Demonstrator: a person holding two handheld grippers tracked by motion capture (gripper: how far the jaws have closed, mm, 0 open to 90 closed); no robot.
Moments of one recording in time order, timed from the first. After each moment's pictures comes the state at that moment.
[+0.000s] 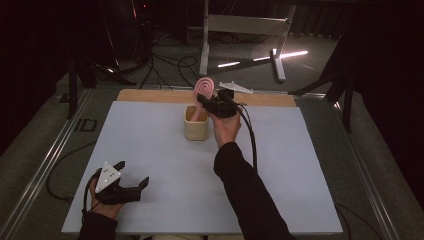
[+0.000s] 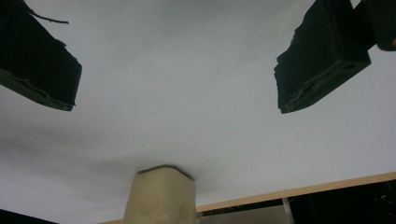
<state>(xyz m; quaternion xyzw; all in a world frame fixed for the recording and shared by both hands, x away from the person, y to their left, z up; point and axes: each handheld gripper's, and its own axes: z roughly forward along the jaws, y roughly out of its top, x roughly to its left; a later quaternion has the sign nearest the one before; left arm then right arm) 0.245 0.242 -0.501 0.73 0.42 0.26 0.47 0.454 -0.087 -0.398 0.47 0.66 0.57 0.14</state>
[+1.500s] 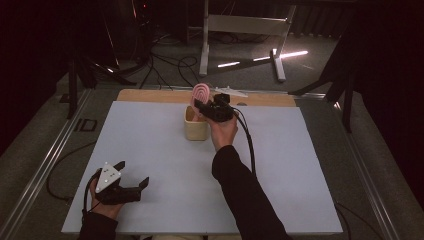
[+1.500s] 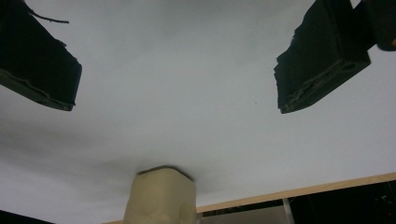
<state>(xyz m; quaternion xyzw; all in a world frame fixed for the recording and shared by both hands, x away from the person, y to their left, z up) 0.245 0.242 -0.501 0.74 0.42 0.26 0.47 0.454 -0.079 -0.415 0.47 0.67 0.55 0.13</state>
